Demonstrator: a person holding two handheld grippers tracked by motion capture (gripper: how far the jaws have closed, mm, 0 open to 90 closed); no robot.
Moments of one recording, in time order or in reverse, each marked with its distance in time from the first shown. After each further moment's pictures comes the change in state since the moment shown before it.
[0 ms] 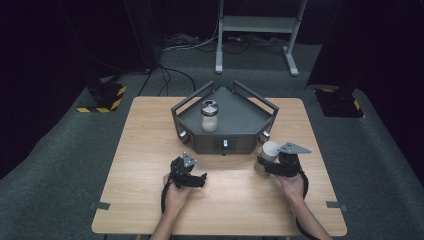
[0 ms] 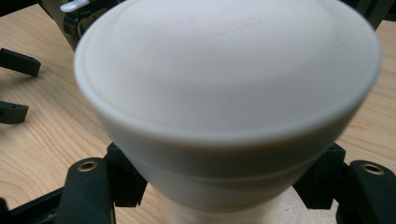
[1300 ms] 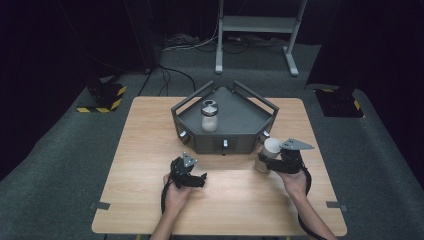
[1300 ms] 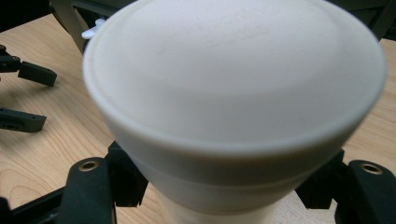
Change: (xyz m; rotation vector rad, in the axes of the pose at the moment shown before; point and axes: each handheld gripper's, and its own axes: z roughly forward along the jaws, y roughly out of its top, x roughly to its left) left arm 0.000 0.000 0.000 0.001 0.000 0.001; right arm -0.006 0.016 -0.010 -0.011 0.028 -0.020
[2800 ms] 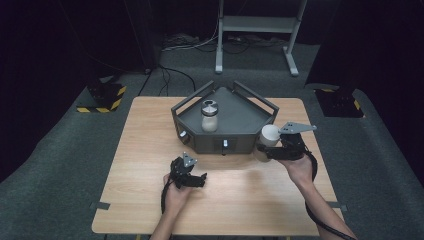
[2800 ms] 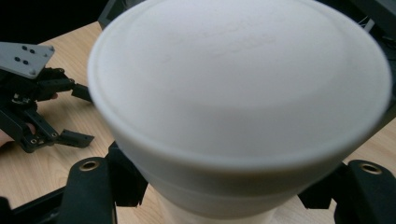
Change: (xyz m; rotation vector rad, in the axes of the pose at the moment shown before) left arm 0.000 0.000 0.000 0.000 0.000 0.000; right arm -0.002 0.077 -0.022 0.038 0.093 -0.095
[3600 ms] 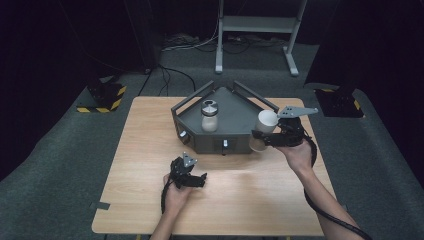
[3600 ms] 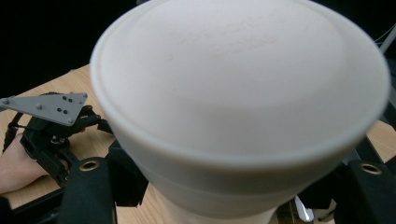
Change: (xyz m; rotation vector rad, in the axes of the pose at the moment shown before) left arm 0.000 0.000 0.000 0.000 0.000 0.000; right arm -0.006 0.046 -0.008 -0.040 0.061 -0.008
